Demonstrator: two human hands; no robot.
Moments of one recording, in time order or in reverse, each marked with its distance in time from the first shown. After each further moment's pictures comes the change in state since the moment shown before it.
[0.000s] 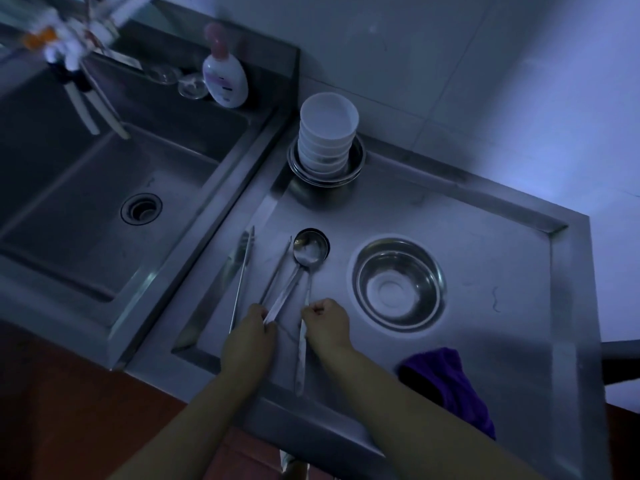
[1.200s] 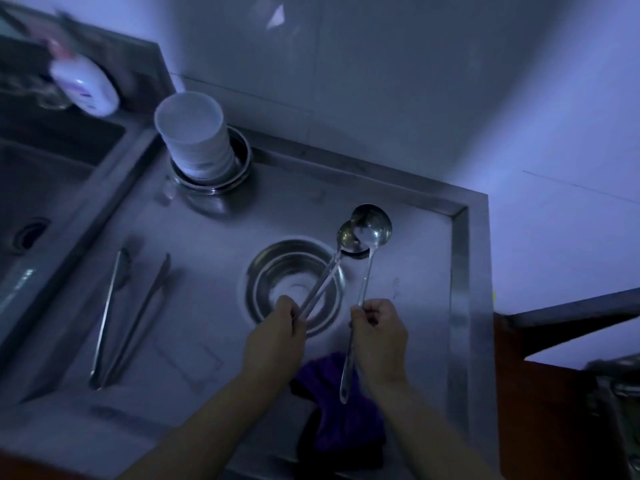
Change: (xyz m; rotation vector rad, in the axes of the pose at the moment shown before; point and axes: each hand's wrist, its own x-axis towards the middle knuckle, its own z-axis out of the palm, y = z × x) left_hand -0.048 0.194 0.122 -0.021 -0.085 0.346; right_hand 0.014 0.086 -0.242 0.150 0.461 -0.155
